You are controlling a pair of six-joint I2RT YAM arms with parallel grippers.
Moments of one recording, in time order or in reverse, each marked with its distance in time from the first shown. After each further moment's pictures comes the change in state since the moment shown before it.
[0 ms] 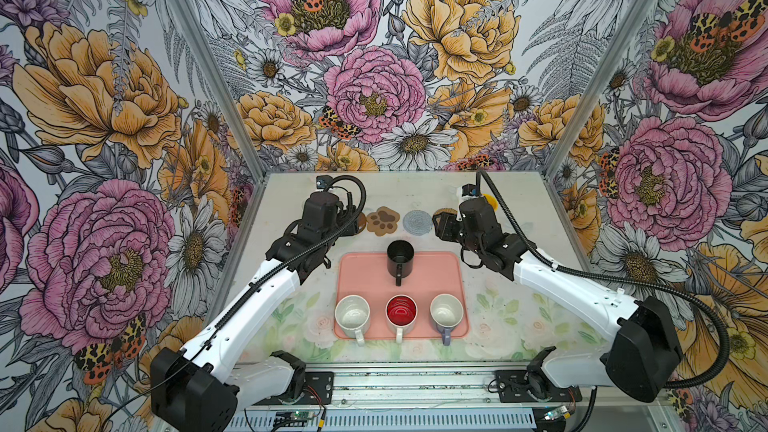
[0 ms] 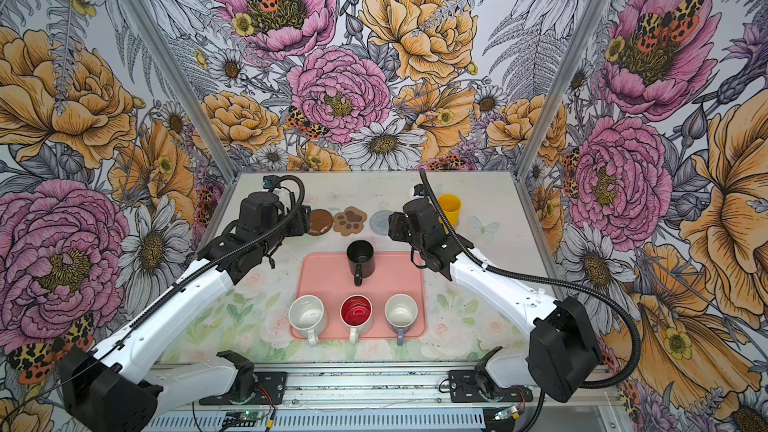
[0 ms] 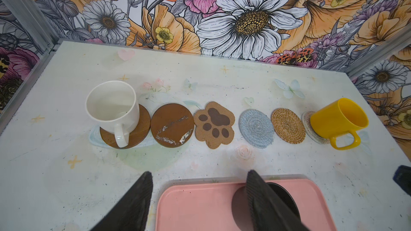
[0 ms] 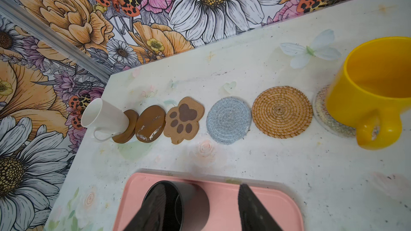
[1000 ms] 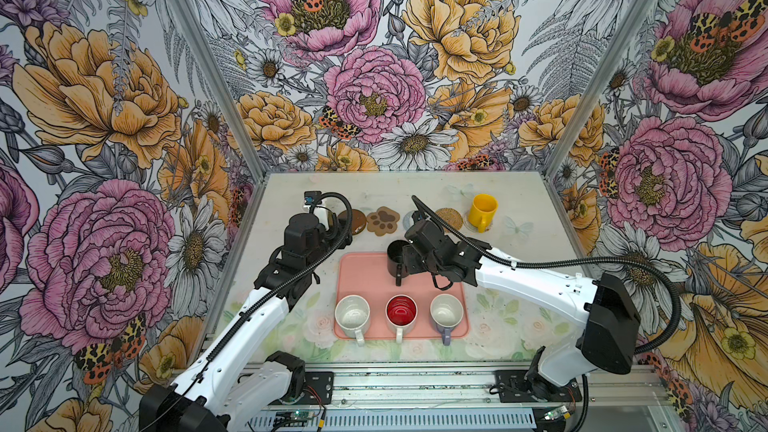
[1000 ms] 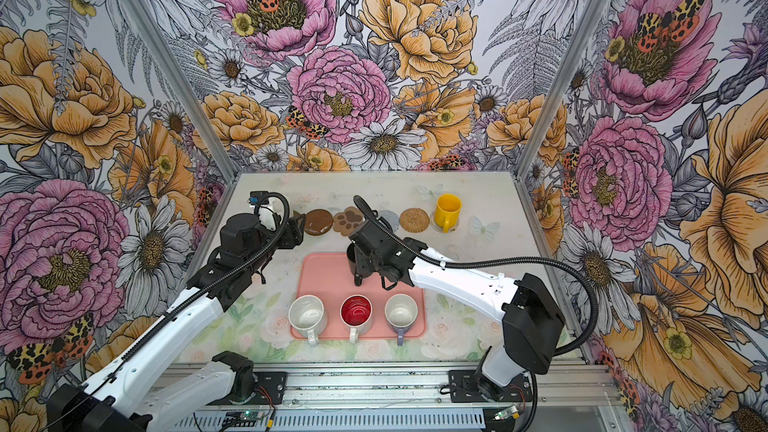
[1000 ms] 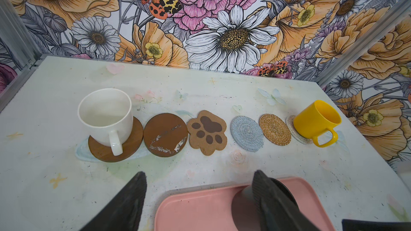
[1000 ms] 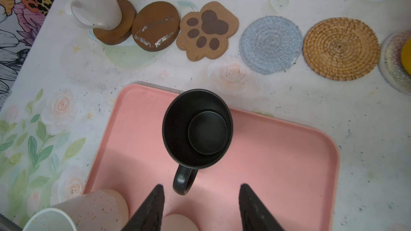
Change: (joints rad) left arm 0.085 -0.140 -0.232 0.238 0.146 0.053; right arm 0.285 0.210 0.189 -0.349 0.078 -0.002
